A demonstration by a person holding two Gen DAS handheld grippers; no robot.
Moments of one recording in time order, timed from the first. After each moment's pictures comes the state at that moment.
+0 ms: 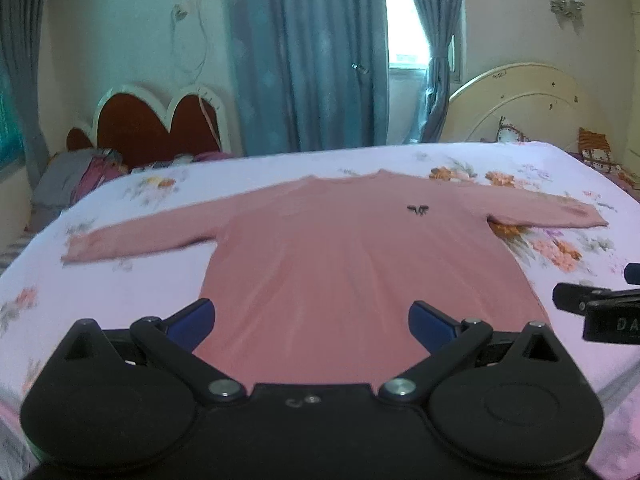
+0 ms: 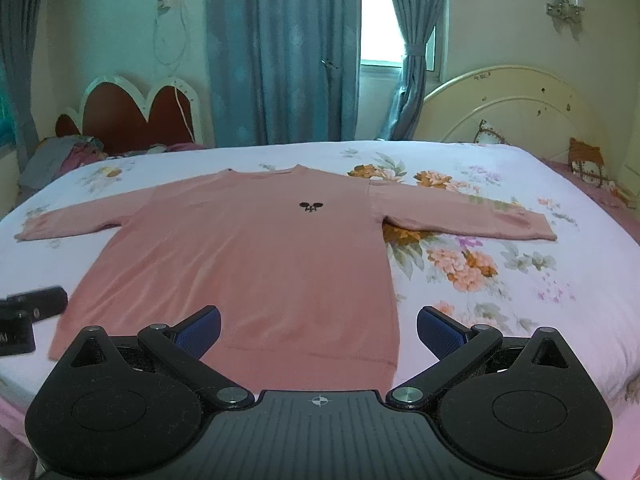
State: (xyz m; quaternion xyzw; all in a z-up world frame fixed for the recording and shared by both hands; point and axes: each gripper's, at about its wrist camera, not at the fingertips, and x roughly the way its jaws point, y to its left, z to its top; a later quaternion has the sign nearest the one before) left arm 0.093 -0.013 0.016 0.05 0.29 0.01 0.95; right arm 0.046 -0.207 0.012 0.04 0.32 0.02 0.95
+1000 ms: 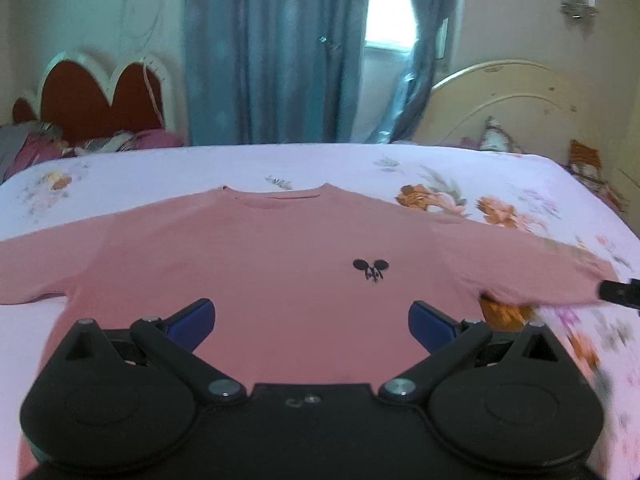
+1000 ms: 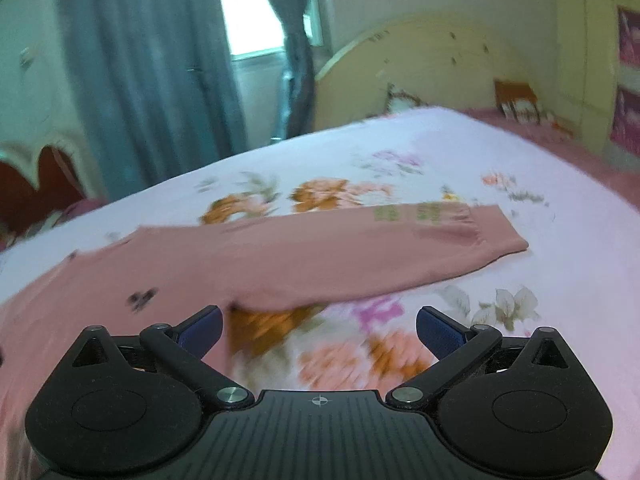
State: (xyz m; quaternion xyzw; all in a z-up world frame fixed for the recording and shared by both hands) left arm 0.330 -0.093 -0.030 0.00 0.34 -0.03 0.94; right arm 0.266 -0.427 -0.053 0.15 0.33 -0.11 0.93
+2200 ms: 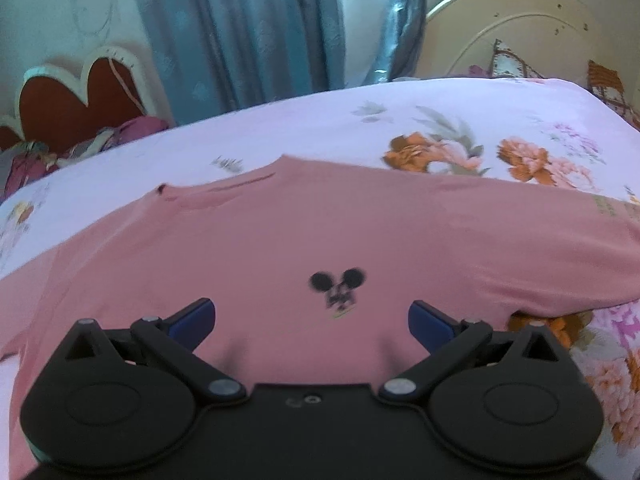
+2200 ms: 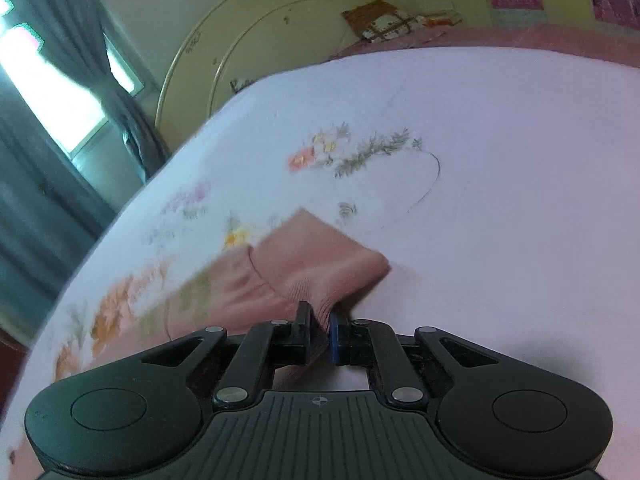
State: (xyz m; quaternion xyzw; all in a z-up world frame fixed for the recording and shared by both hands) left arm 0.432 -0.172 -0.072 0.09 0.41 -0.02 0.91; right arm 0.325 -0.655 -0.146 0.33 0.30 -0.23 0.87
